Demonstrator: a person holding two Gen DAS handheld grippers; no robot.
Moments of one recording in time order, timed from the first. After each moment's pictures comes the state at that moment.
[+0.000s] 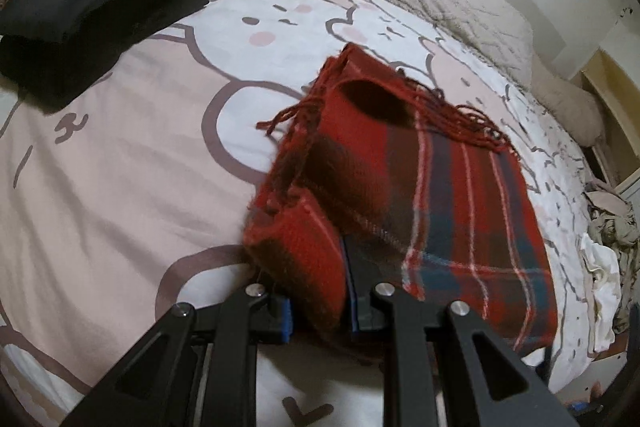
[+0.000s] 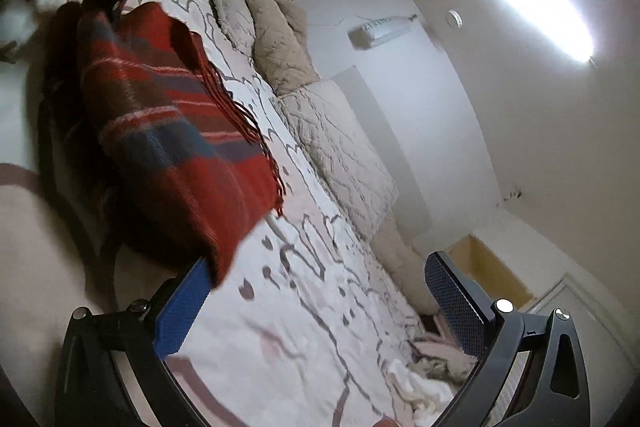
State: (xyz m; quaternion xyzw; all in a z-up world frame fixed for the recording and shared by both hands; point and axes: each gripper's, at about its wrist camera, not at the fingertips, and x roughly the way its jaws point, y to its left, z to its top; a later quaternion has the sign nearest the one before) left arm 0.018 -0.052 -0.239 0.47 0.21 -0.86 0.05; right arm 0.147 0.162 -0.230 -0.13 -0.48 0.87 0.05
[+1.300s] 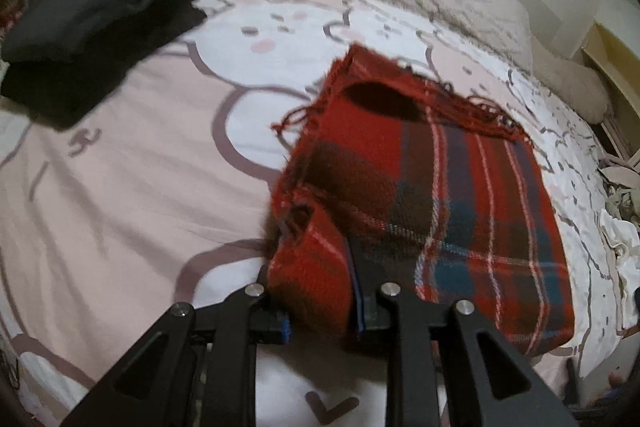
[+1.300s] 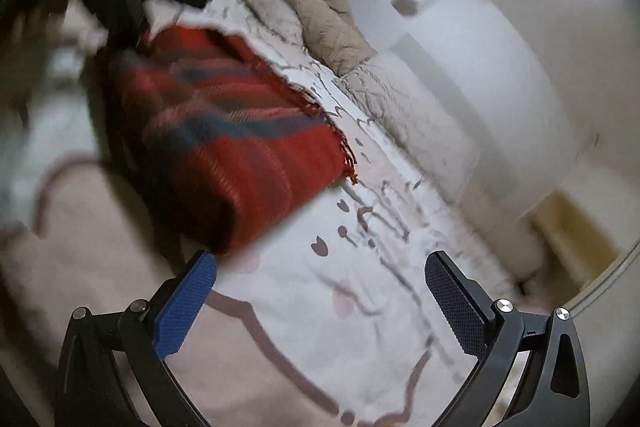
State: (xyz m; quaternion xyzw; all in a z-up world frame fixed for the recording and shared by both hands) left arm 0.032 -0.043 -0.236 0.45 0.15 -0.88 0.07; right arm 0.154 0.189 -0.203 -0.24 -0.35 0.90 -0.09
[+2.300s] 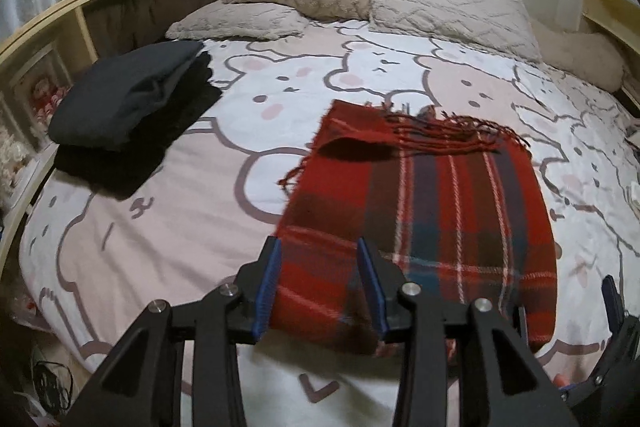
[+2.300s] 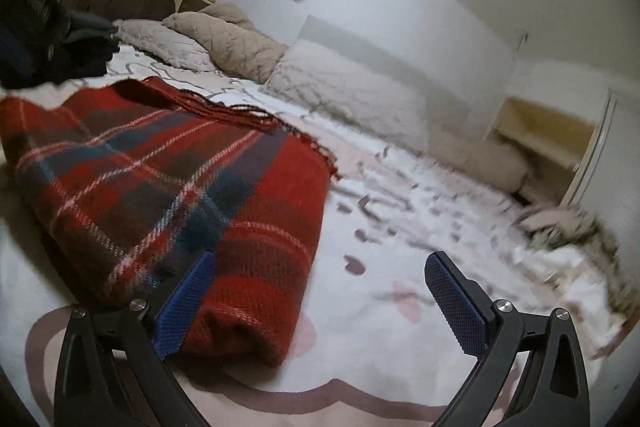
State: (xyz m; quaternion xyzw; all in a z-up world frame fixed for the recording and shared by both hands) left arm 0.041 0.013 -0.195 0.41 0.02 -0.90 0.13; right arm 0.136 0.166 -0.255 -0.23 -0.18 0.96 0.02
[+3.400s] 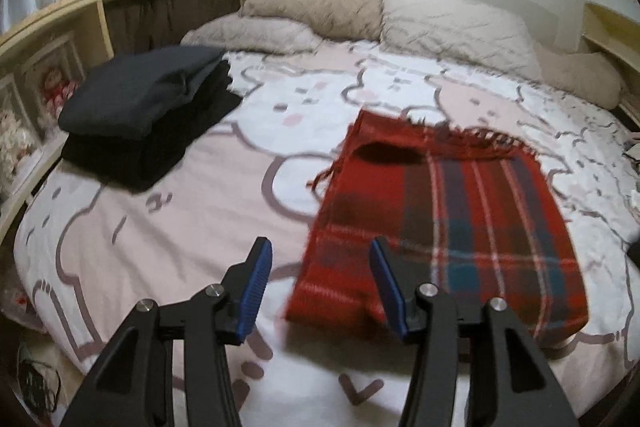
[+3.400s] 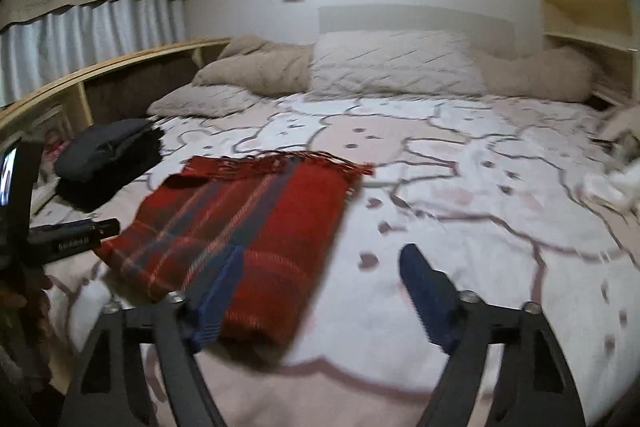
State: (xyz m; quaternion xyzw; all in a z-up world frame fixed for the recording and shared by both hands) left arm 0.069 -0.019 -0.199 0.36 0.04 -0.92 0.13; right arm 0.126 0.258 -0.177 -0.30 0.03 0.94 -0.14
